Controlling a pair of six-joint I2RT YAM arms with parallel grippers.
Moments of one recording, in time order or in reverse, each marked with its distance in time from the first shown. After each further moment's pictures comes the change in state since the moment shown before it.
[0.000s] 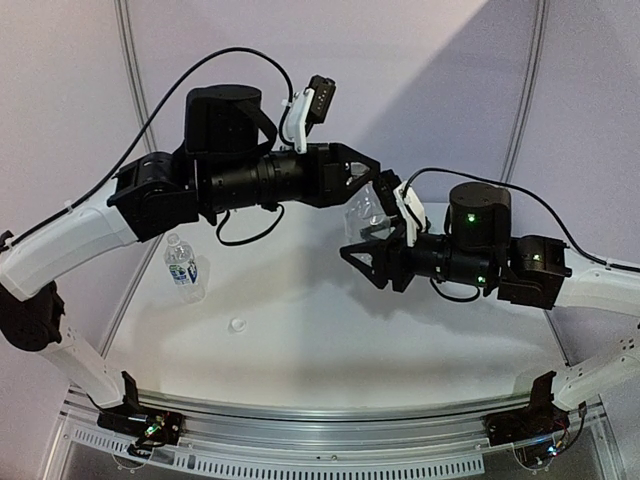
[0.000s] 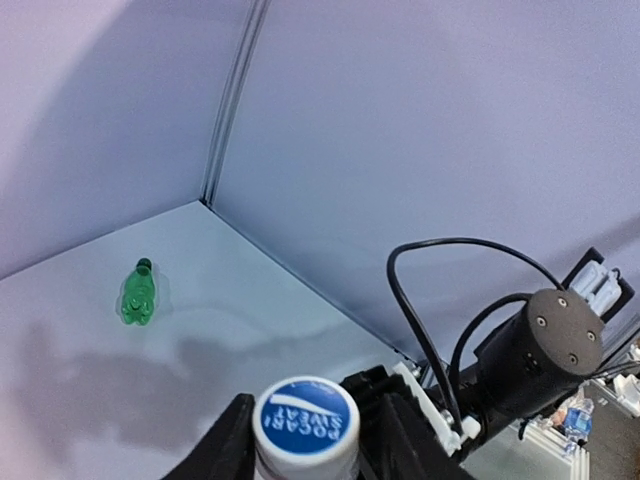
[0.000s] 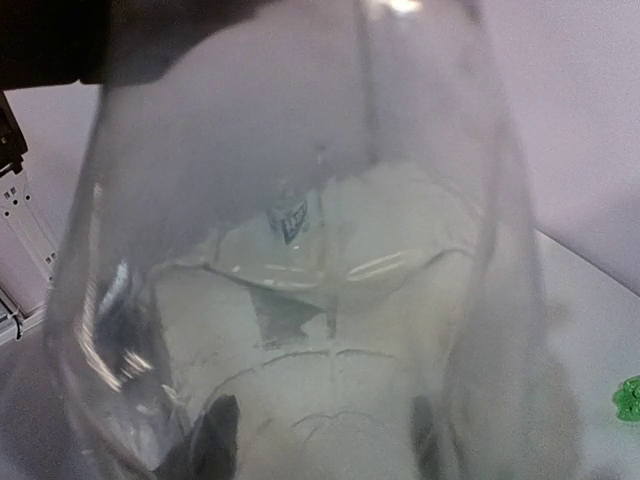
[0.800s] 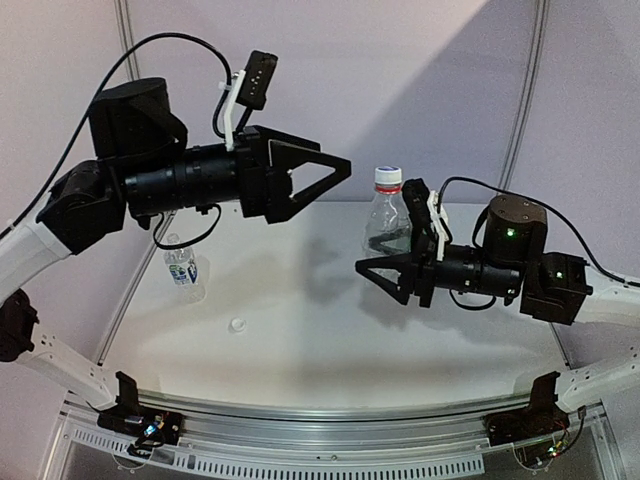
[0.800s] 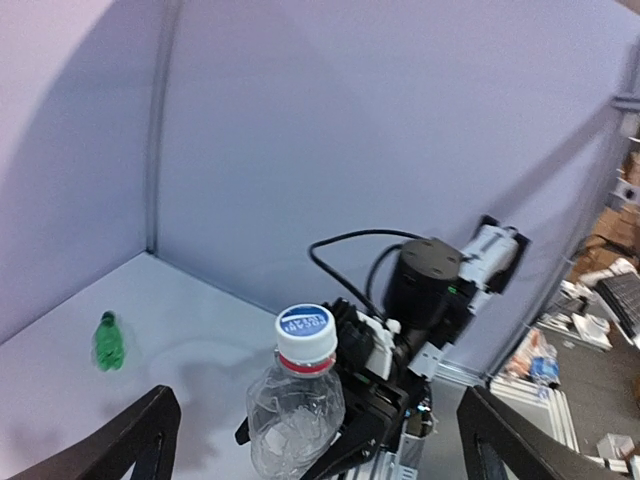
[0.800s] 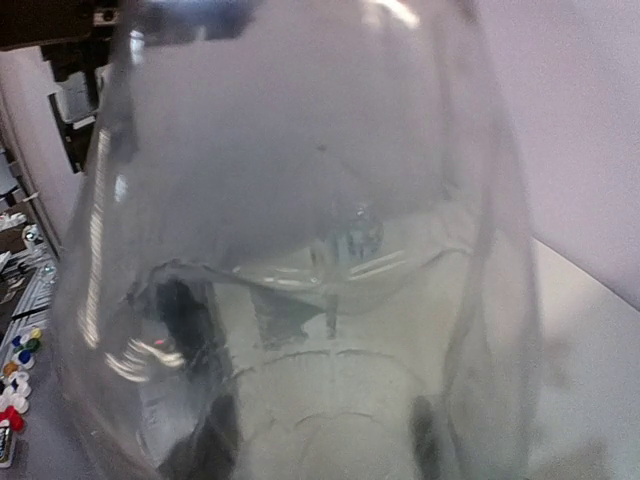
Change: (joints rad) left arm -0.036 -0.229 -0.118 0.018 0.139 0.149; right arm 0.000 -0.152 -0.144 0.117 -0.191 -0.030
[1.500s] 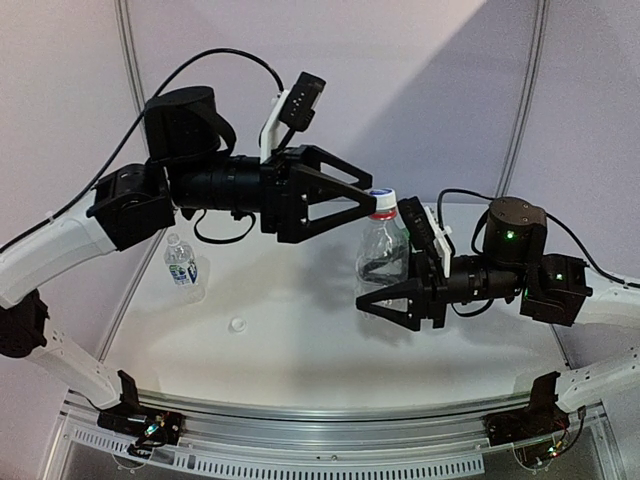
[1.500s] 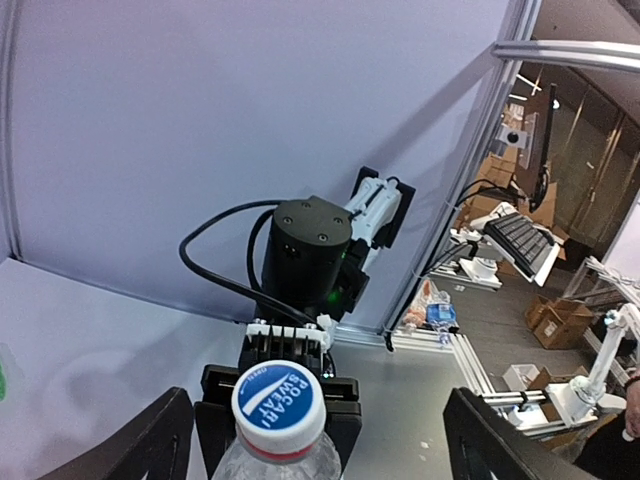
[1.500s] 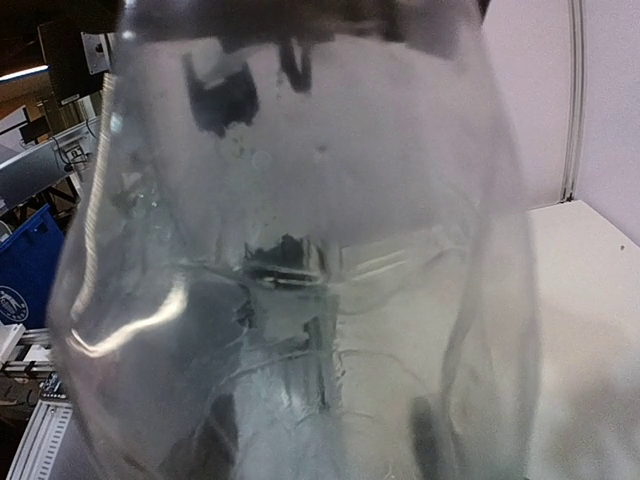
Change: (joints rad) left arm 0.093 0.104 -0.034 0.164 0.496 -0.042; right arm 0.000 -0.005 -0.011 0.001 -0.330 0.016
